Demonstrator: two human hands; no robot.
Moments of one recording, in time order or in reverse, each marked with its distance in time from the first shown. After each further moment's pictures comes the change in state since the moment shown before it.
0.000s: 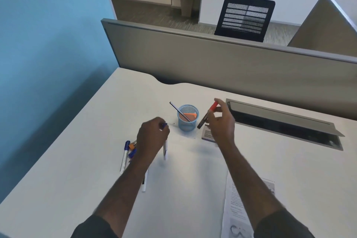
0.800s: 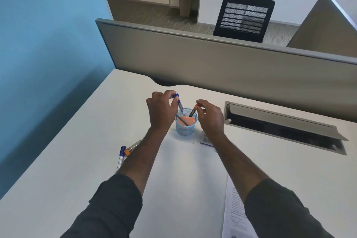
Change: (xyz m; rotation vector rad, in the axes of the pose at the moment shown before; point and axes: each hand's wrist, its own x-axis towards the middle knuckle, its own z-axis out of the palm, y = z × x) left_hand 0.089 0.045 0.041 0.059 0.268 0.241; right_hand 0.049 0.017 0.038 -0.385 -0.084 -0.236
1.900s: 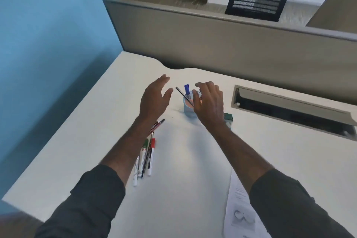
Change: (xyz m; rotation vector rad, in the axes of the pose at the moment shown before) left_hand -0.020 -0.044 -0.047 -0.109 -0.152 0.062; right_hand -0.031 -0.035 0.008 -0.230 0.131 -0.324
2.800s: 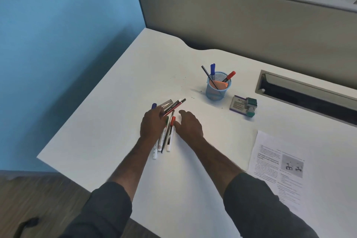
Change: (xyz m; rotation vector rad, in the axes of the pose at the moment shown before) left_hand -0.143 -0.087 -0.016 0.102 -0.174 -0.504; right_hand -0.134 -0.088 0.086 0.111 -0.760 0.263
